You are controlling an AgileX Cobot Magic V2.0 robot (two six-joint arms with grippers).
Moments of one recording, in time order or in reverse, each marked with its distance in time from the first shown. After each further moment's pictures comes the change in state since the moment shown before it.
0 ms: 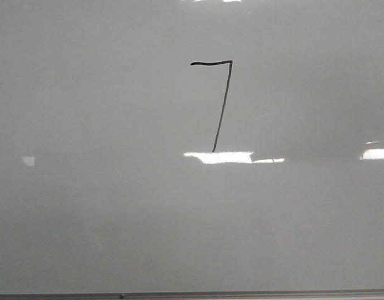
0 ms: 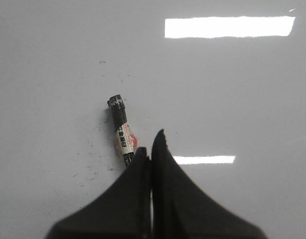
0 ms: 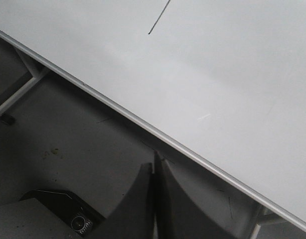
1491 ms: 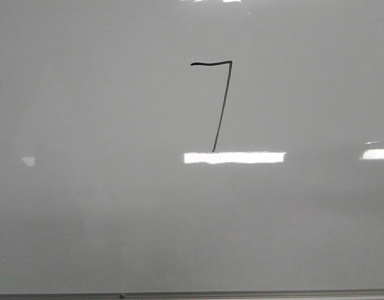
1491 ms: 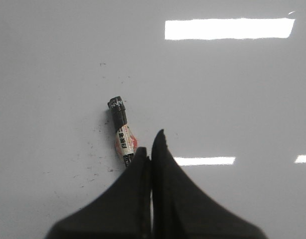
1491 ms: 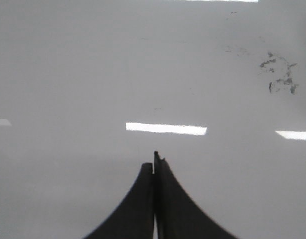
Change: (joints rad) left arm 0.000 0.000 0.000 -0.001 -0.004 0.000; right arm -0.474 -0.441 0.888 0.000 -1.114 -0.004
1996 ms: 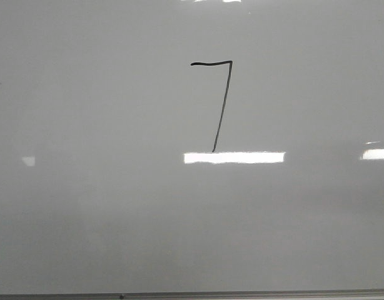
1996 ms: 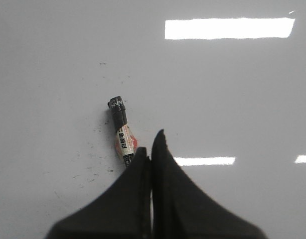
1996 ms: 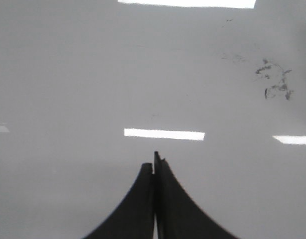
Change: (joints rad) left arm 0.000 0.000 0.000 0.000 0.000 0.000; right arm 0.000 0.000 0.000 -0.013 -0.022 0.013
